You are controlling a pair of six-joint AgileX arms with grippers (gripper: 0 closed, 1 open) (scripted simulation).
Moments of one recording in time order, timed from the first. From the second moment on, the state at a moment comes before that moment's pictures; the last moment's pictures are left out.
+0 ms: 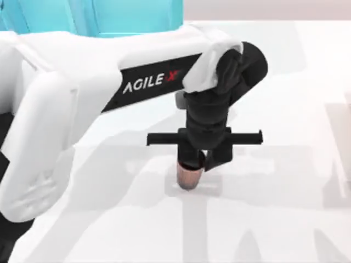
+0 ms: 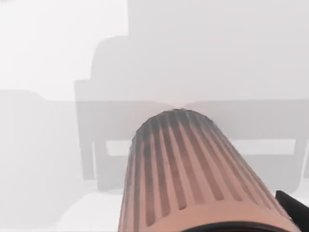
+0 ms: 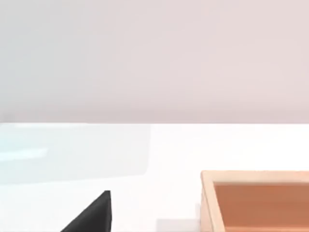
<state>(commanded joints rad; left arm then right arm) -0.80 2.25 1.82 -1.14 0.01 -0.77 0.00 0.00 0.00 0.00 0.00 0.00</state>
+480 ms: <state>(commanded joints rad) -0.31 1.85 1.44 -1.14 0.05 -0.29 0.00 0.00 0.00 0.00 0.00 0.00</state>
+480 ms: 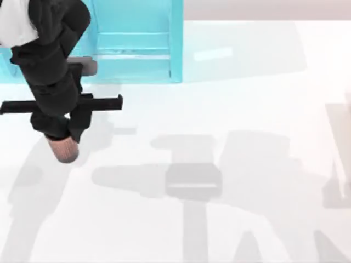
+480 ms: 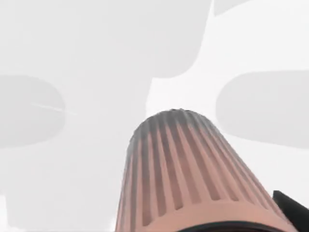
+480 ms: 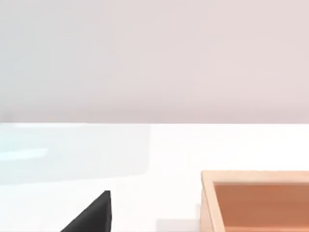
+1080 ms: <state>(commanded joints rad) -0.12 1.68 1.26 -1.14 0.06 -0.09 0.00 0.00 0.00 0.00 0.00 0.00</state>
